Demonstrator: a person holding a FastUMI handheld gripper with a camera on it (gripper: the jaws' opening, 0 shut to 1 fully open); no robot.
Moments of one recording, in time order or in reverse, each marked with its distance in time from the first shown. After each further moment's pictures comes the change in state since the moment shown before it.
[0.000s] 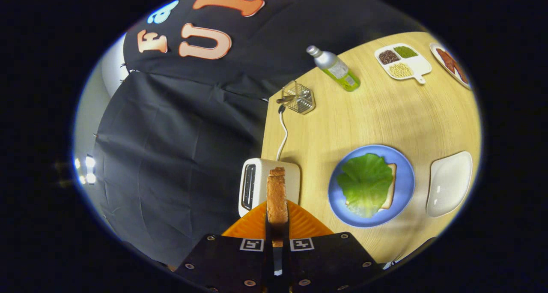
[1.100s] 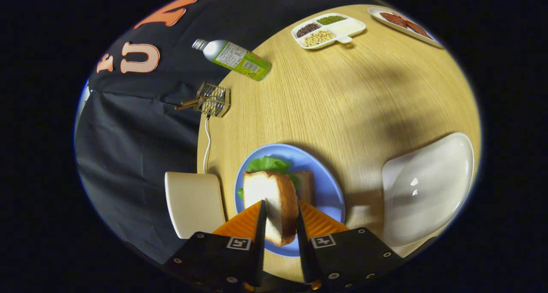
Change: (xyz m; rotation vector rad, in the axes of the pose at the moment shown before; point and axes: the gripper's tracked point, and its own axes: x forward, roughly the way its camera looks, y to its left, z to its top) arm 0.043 -0.178 0.007 0.070 -0.046 -0.284
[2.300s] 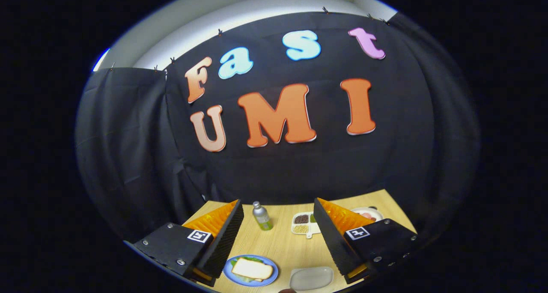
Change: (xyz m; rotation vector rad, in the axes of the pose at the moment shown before) arm -0.366 0.137 0.155 -0.566 -1.046 -0.163
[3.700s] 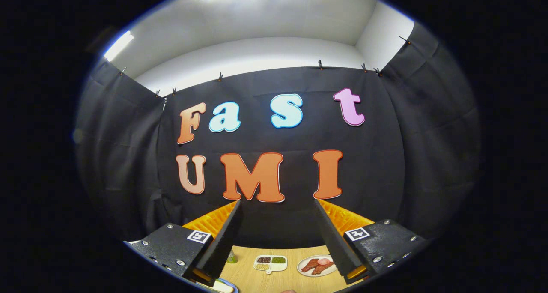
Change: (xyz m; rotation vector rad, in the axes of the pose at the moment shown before) arm -0.067 -0.045 0.109 -0.131 -0.333 -0.111
